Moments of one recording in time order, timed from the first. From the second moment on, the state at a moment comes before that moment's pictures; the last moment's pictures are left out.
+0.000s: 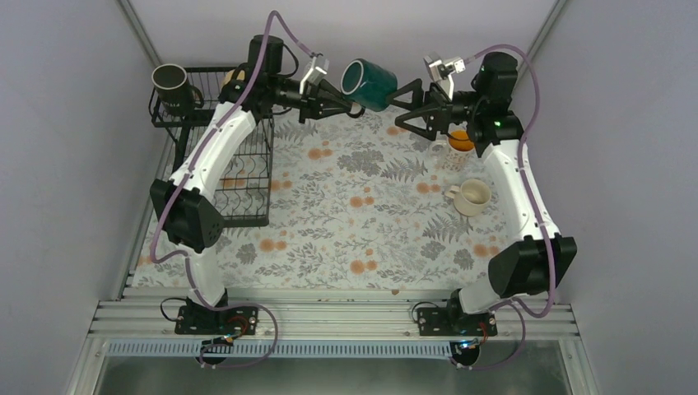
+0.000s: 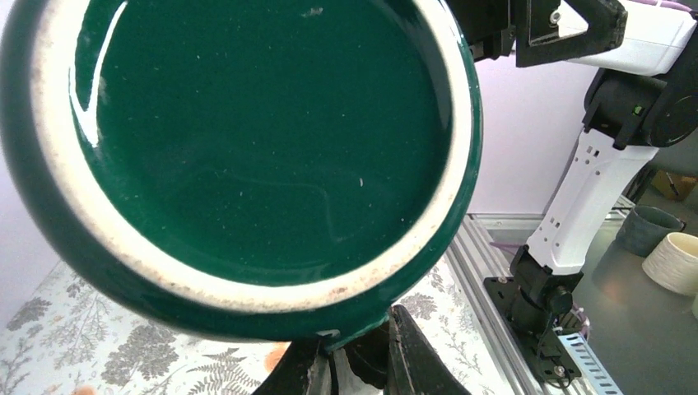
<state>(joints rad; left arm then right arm) -0.36 1.90 2.03 -0.56 1.31 0.30 0.12 1.53 1.61 -0.16 -1.56 0.26</state>
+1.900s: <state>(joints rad) -0.51 2.07 2.13 -0.02 1.57 -0.22 0.09 1.52 1.68 -0.28 -1.53 0.15</state>
